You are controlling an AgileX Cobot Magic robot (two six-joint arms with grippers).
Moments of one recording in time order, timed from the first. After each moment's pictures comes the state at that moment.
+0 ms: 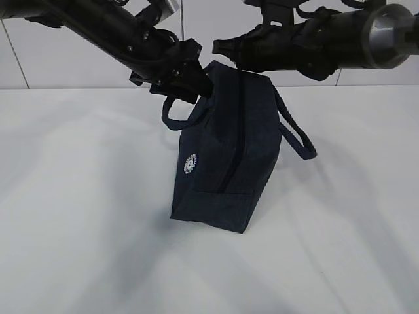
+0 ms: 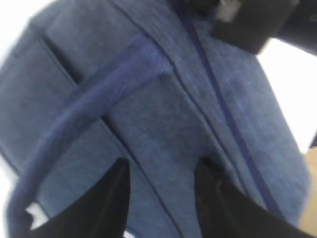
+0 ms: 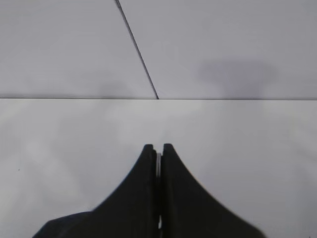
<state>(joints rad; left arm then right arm) -0.40 2.10 -1.78 -0.84 0.96 0.45 0.34 2.13 -1.65 -0.59 0.05 0.86</state>
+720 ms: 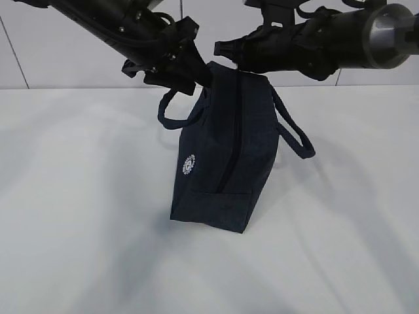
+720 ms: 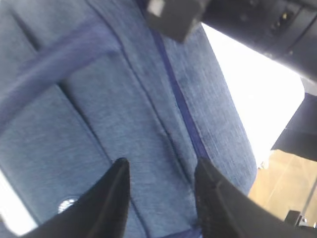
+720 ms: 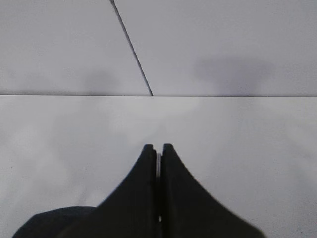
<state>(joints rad) -0.40 2.05 -1.79 -0.83 1.02 0.34 0.34 2.13 -1.65 -0.60 0.07 0.86</state>
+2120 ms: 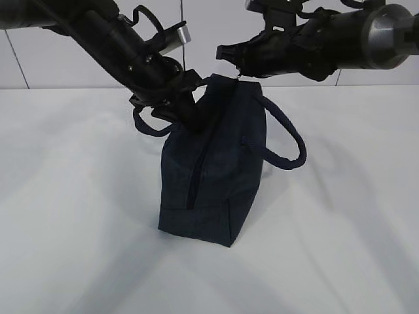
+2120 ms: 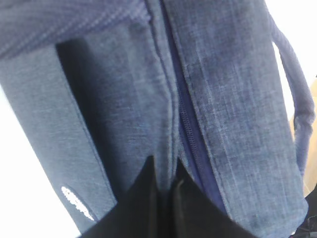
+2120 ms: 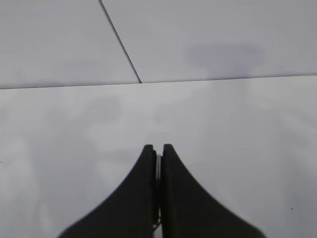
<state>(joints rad) -0.43 2.14 -1.80 -0.72 1.15 0.42 0.34 2.13 -1.65 -0.59 0.14 0.89</state>
